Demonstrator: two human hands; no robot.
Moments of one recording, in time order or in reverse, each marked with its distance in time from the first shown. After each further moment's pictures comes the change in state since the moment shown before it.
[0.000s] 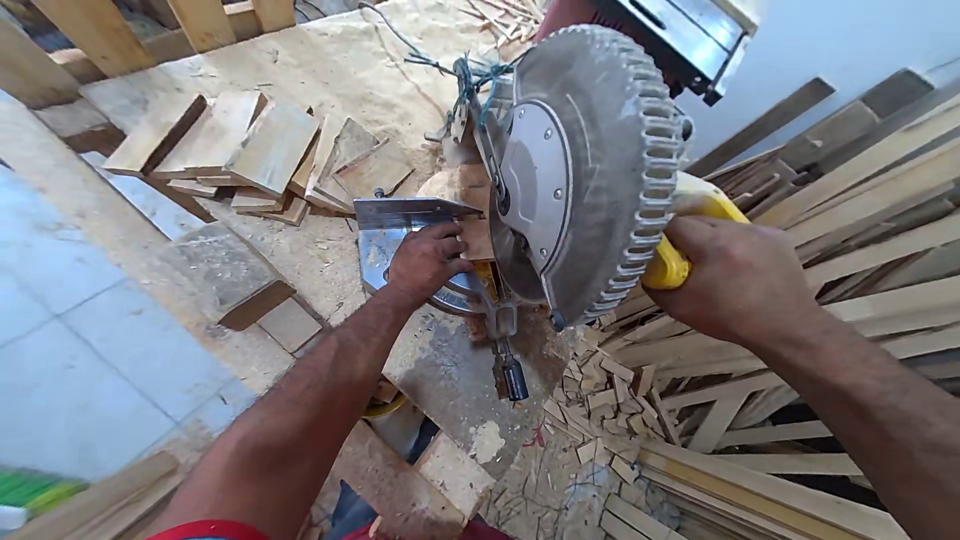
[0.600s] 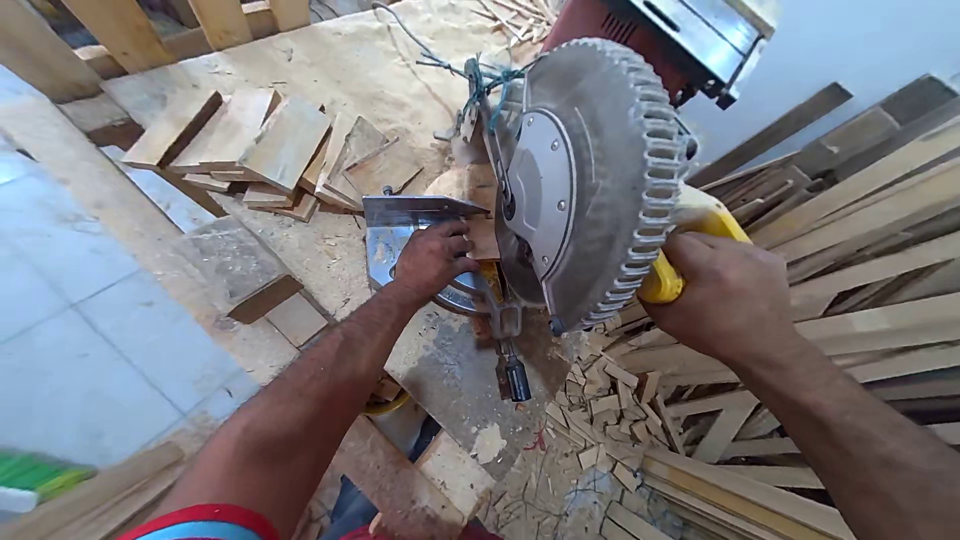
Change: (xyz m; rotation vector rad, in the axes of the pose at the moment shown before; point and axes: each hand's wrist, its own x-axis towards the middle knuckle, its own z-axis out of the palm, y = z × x) left_hand 0.001 0.000 -0.002 -0.018 -0.010 0.010; right_hand -0.013 -0.007 0.020 -0.007 0.109 0.027
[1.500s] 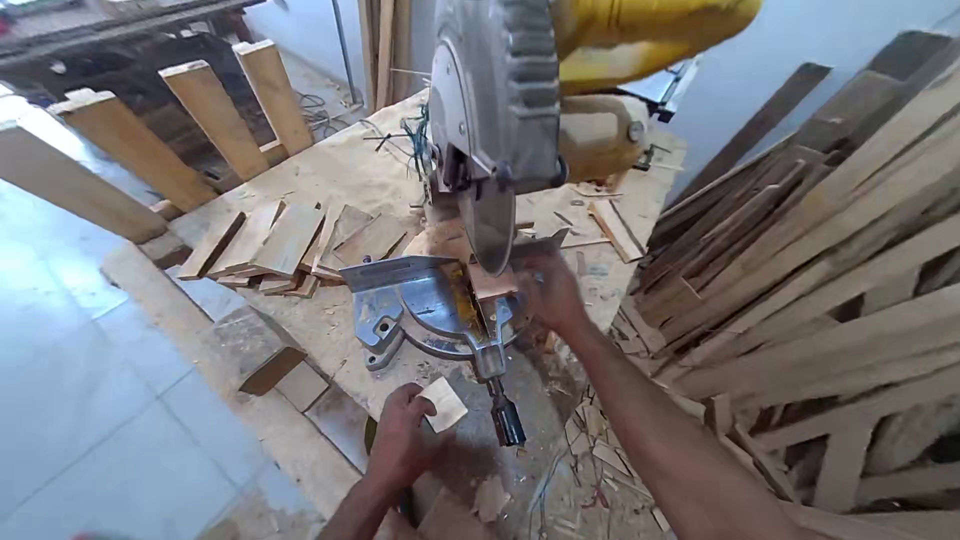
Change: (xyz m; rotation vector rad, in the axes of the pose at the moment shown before) left_hand -0.175 0.085 0.028 -0.040 -0.170 -0.494; right_hand 0.022 -0.001 0.177 0.798 -0.029 0.538
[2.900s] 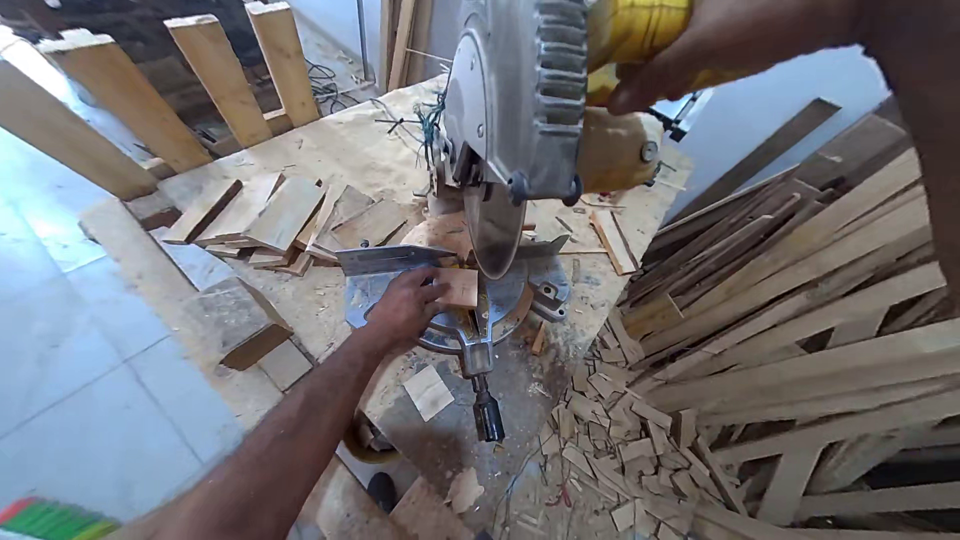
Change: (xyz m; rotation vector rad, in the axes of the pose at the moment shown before) left_hand 0.175 0.029 -0.065 0.183 0.054 0.437; right_hand 0.116 -0.207 -0.251 -0.426 -0.483 -0.288
